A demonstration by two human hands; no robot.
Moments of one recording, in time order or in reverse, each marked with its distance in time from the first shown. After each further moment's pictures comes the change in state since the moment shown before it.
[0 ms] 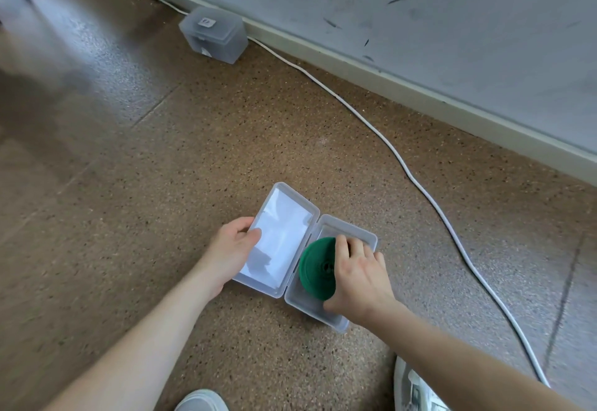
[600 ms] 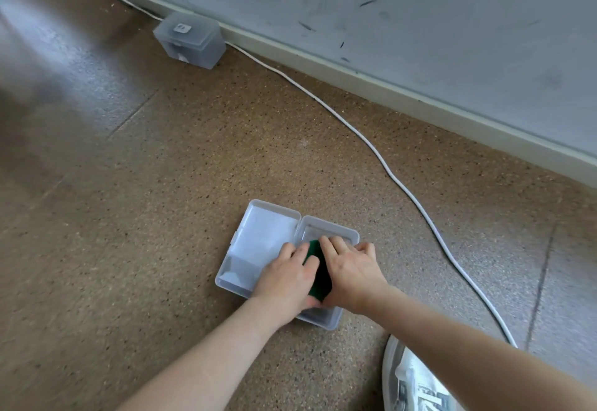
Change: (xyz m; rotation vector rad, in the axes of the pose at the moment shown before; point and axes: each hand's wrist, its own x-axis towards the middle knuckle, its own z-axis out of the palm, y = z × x) left_hand -0.005 -0.003 0.103 1.209 -0.230 0.505; right_hand 0.016 0.028 0.010 -0.051 0.039 -0.150
